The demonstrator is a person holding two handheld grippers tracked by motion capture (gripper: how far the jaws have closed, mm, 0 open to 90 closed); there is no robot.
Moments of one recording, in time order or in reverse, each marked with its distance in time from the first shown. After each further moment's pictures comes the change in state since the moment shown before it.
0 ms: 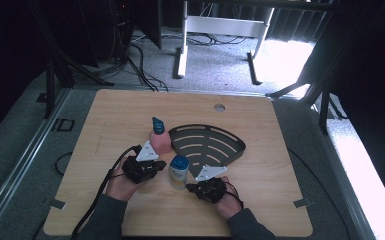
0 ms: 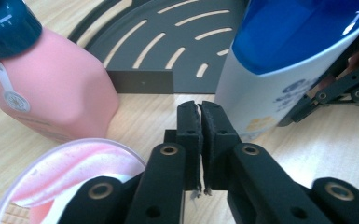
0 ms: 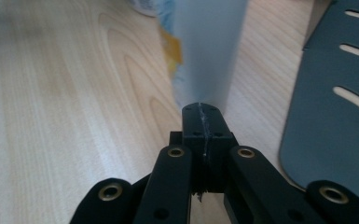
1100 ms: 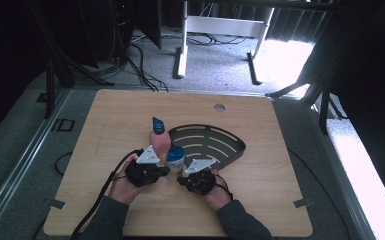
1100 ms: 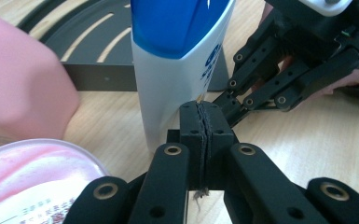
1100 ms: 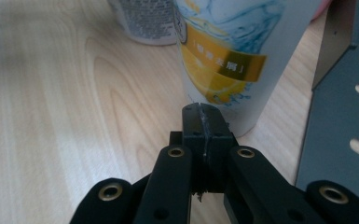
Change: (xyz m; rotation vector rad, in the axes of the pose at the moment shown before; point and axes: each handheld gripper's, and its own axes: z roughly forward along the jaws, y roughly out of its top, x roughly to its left) left arm 0.000 -0.007 0.012 -0.016 -0.095 -0.031; right arm -0.009 0.025 0.029 -0.010 -0.003 -0.008
